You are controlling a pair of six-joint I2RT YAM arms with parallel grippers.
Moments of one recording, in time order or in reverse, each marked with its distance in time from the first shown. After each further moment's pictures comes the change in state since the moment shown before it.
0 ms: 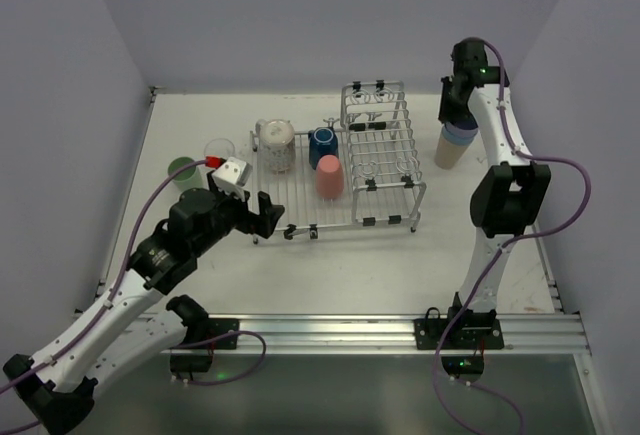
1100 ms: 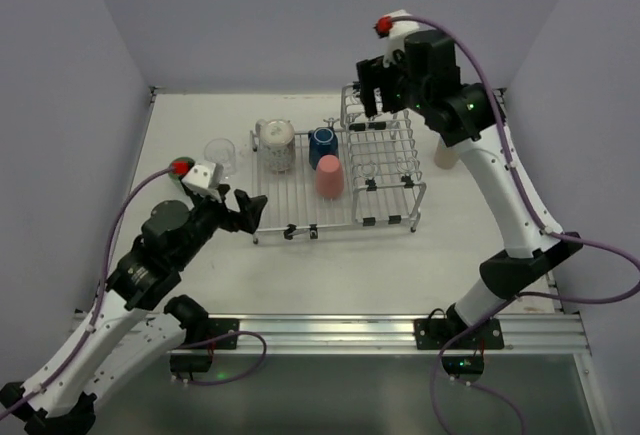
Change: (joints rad) left arm 0.034 -0.114 0.000 0.000 -0.079 -0.003; right arm 0.449 -0.433 -0.005 0.094 0.020 -0.120
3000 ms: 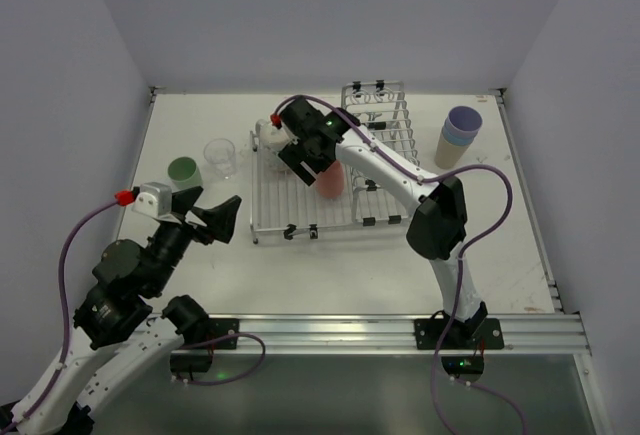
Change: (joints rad) left arm -0.090 -0.294 0.000 0.000 -0.178 -0.021; right arm 0.337 0.515 0.060 -0.188 0.139 -0.106
